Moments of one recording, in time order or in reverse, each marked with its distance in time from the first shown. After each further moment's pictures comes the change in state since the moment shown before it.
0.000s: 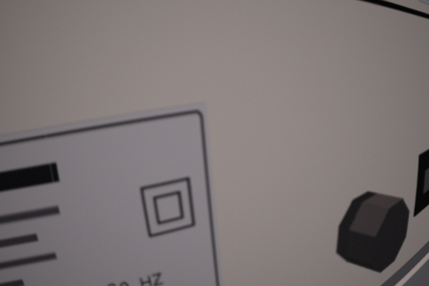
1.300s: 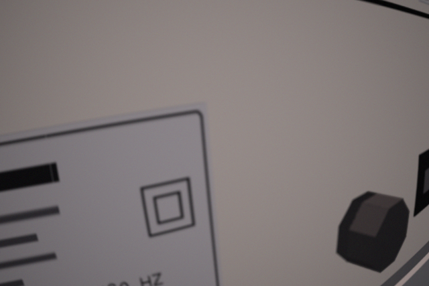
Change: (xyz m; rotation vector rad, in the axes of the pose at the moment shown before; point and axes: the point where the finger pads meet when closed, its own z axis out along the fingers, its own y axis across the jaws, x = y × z) arm 0.000 0.000 -0.057 -0.003 -0.004 0.002
